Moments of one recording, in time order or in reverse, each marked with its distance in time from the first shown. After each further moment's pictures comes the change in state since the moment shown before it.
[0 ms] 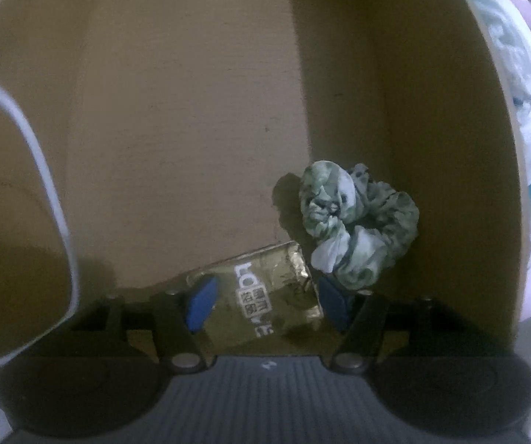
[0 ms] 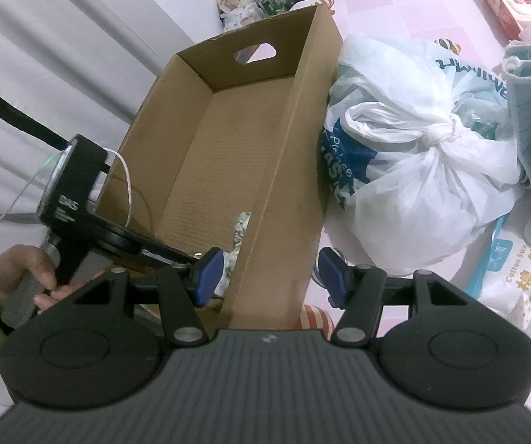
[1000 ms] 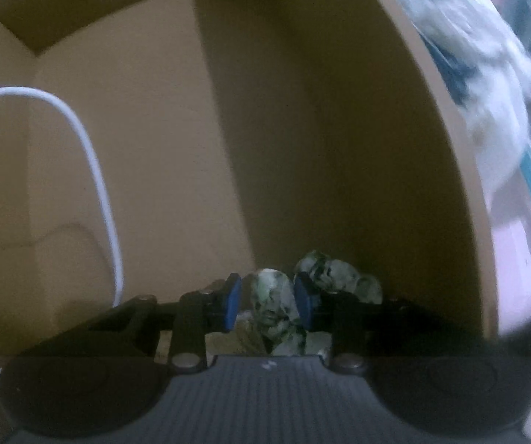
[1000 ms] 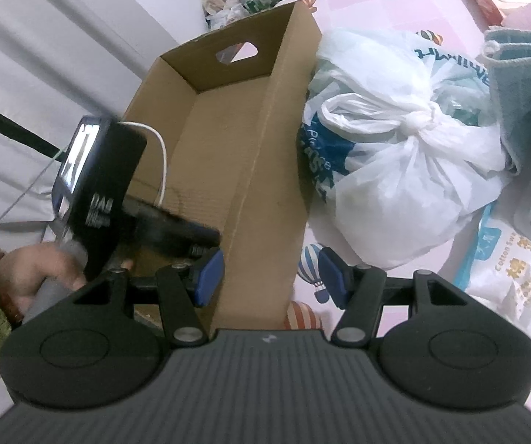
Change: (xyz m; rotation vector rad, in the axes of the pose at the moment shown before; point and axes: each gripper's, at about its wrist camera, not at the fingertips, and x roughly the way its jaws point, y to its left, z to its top) left arm 0.020 -0.065 0.024 0.179 -0.044 0.068; right arm 0.000 -0.014 -0.004 0.037 -0.004 -0.017
